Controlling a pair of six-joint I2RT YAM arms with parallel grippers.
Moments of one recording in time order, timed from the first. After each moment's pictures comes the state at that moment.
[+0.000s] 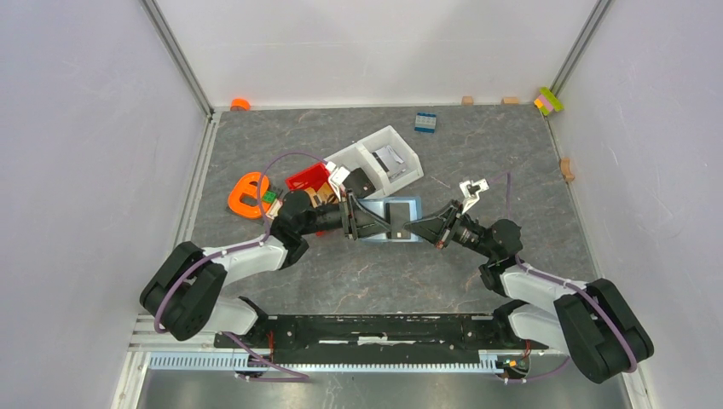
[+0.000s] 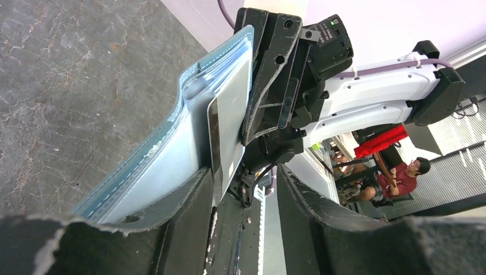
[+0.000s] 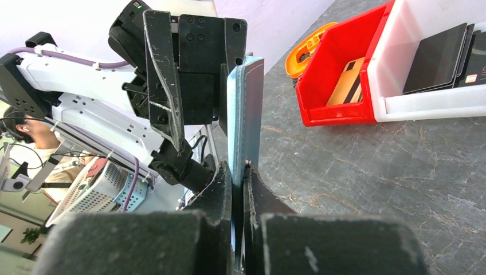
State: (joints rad) left arm -0.63 1.36 0.52 0.92 0.76 -0.88; right arm 0.41 1.13 0.18 1.16 -0.72 0.89
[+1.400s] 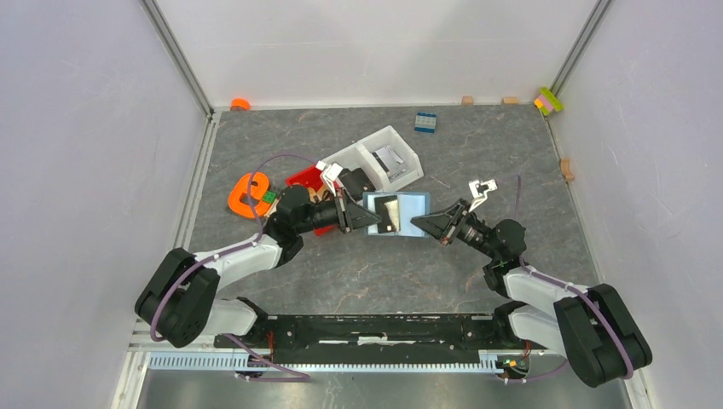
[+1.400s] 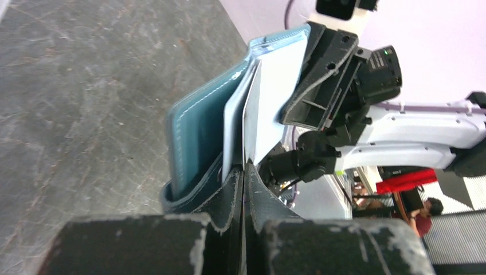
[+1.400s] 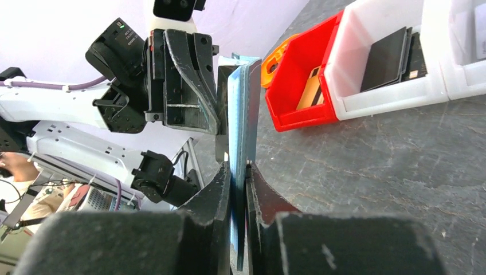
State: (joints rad) left arm -0.59 1.32 0.53 0.70 0.65 -0.84; right arm 0.35 1.11 0.16 1.13 -0.69 0.90
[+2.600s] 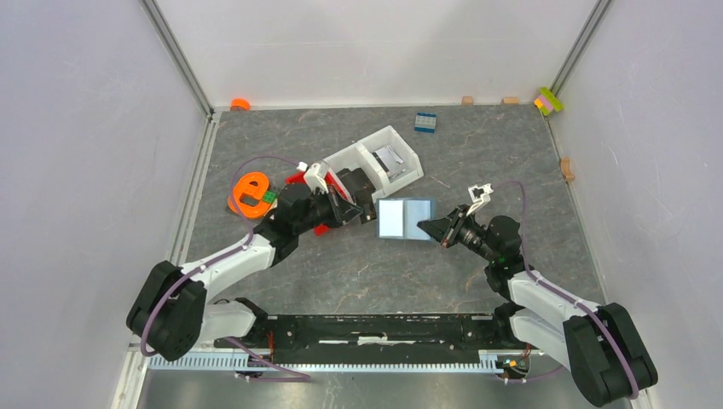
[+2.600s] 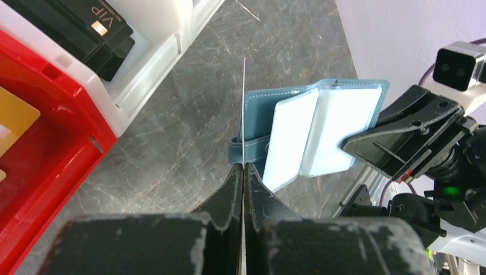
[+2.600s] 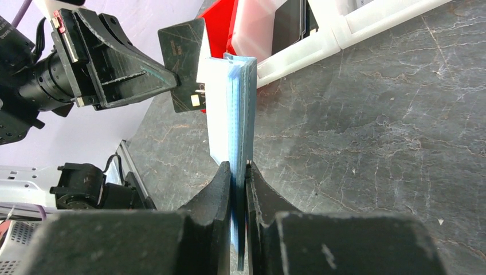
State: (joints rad) left arm -0.56 1.22 0.56 0.31 0.27 -0.70; right arm 0.33 1.00 0.16 0.72 -0.52 0.70
